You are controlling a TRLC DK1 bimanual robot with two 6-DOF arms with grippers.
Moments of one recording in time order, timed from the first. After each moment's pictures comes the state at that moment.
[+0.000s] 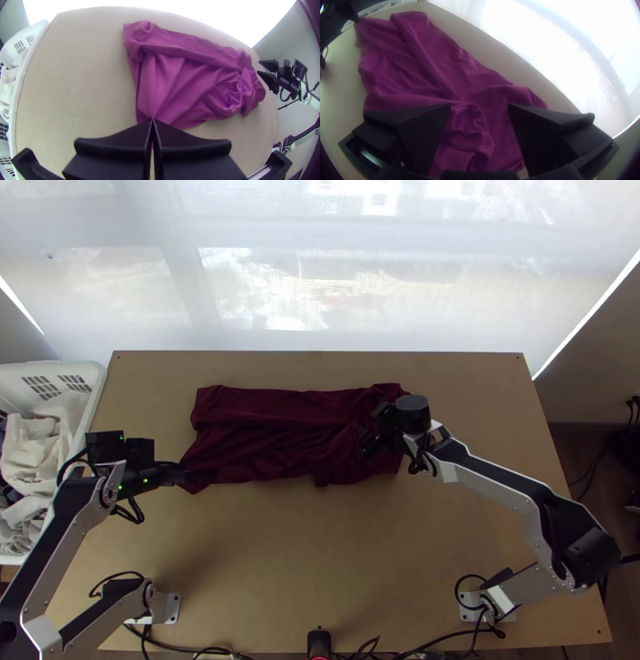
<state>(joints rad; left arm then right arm) 0.10 1.06 0.71 -0.56 0.32 0.03 0.53 1.66 0.94 0.14 -0.02 -0.32</state>
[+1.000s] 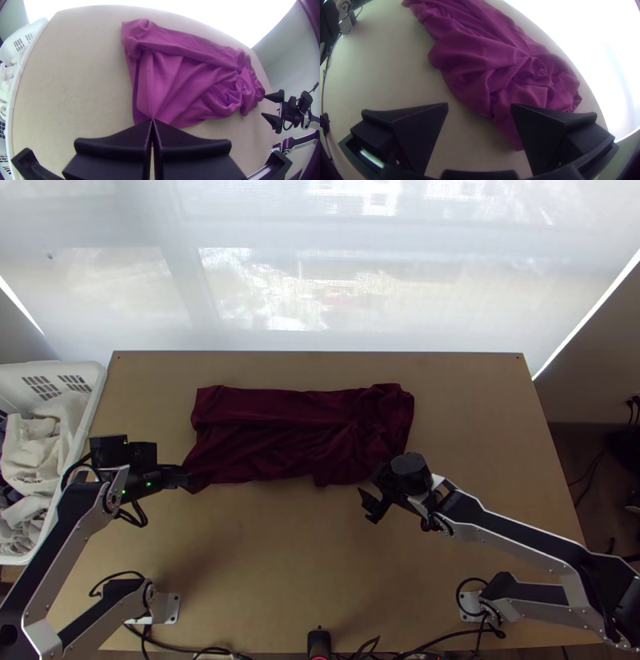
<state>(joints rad) 0.08 1.04 0.67 -0.52 0.31 0.00 0.75 1.35 0.60 0.04 0.03 -0.30</state>
